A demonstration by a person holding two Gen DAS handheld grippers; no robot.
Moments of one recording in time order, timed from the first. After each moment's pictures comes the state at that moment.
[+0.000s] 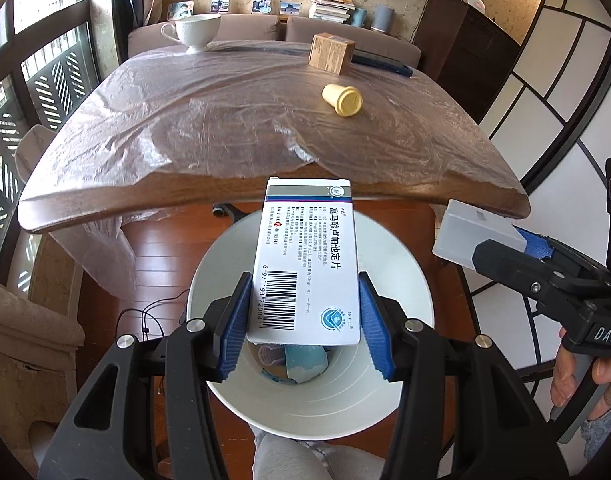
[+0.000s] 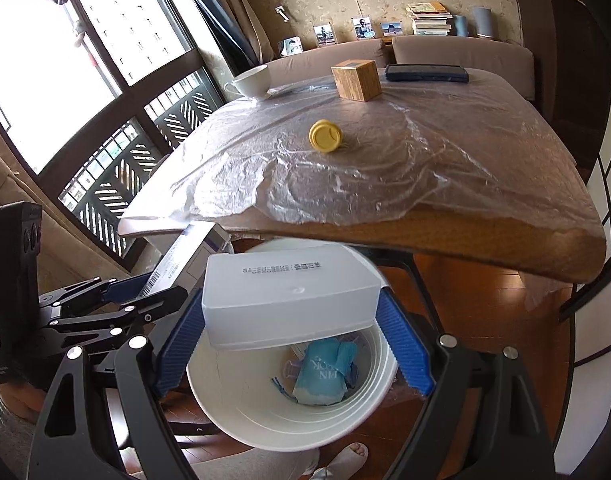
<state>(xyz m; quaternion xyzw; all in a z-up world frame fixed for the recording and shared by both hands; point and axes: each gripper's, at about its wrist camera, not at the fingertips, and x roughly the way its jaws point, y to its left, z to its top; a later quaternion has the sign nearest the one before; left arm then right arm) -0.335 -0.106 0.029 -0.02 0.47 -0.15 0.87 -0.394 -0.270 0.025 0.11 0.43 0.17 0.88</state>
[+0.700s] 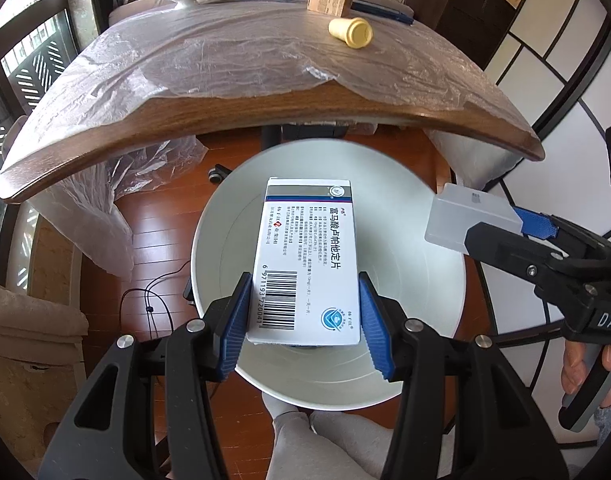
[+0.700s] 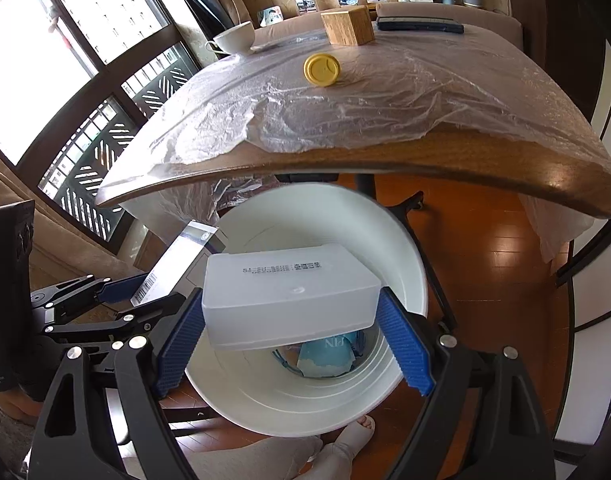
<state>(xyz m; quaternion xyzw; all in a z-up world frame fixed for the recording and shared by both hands) -0.344 -0.093 -0.016 0.02 0.53 -0.17 0.83 -0.395 -0.238 -0.018 0.11 0.48 0.13 0.86</state>
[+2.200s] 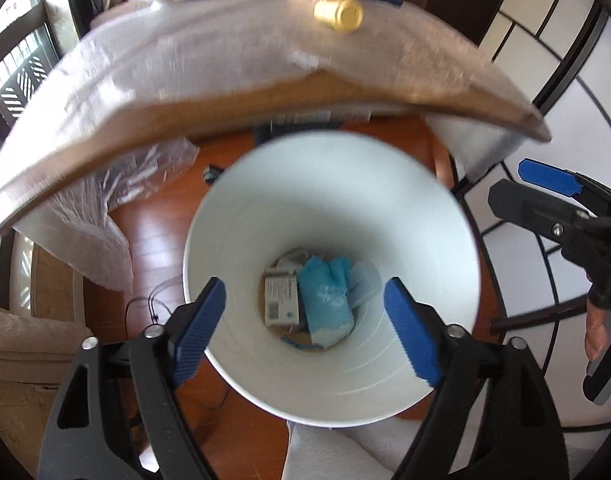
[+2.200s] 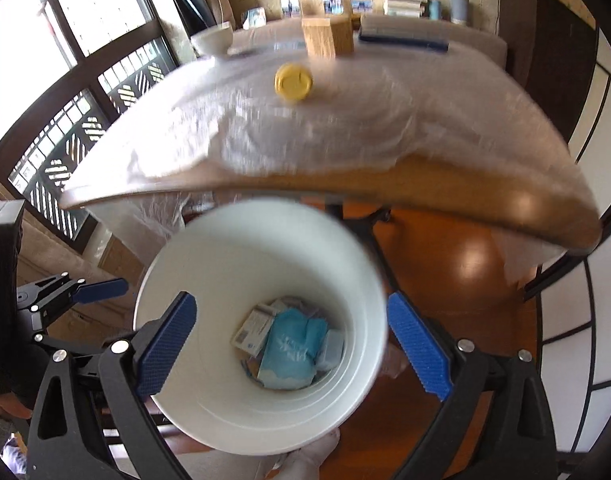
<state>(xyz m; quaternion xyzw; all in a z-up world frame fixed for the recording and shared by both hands) -0.326 -0.098 -0.017 0.05 0.52 -0.19 0.83 -0.381 -0.248 0.009 0.06 0.45 0.09 0.89</state>
